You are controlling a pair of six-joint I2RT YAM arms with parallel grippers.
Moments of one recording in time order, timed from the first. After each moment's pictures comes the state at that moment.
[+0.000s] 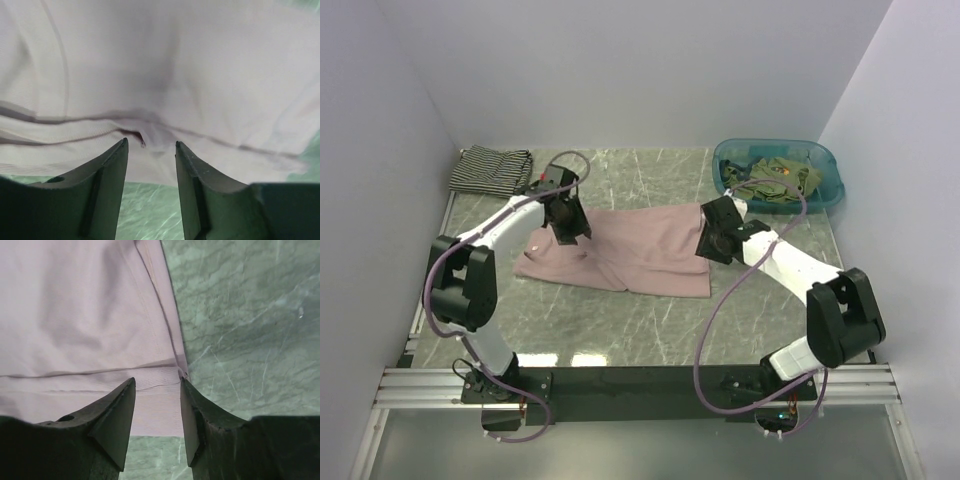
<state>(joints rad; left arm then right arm) -0.33 1.73 1.28 -0.65 0.05 -0.70 0.42 1.48 0.95 -0.50 0.22 0.67</state>
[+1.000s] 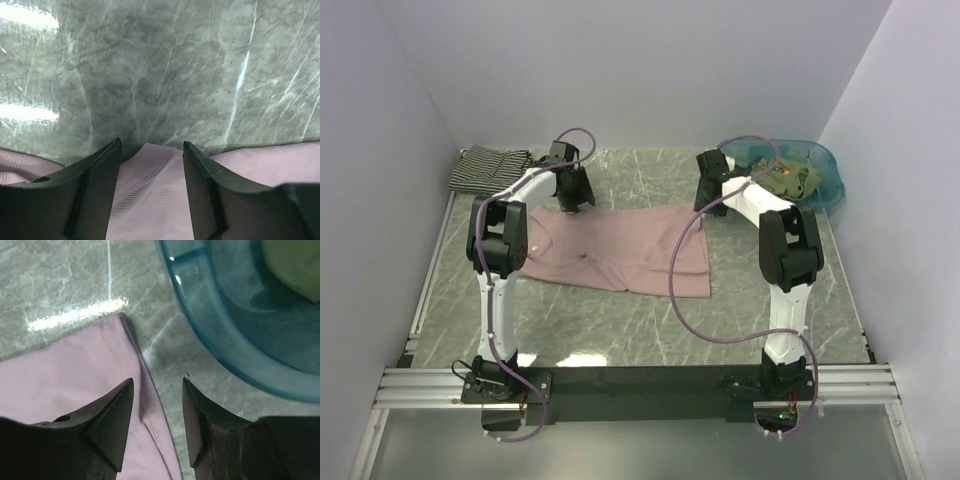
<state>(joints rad) -0.22 2.24 1.77 -0.53 0.09 -0.54 0.28 2.05 1.55 -0.53 0.26 0.45</state>
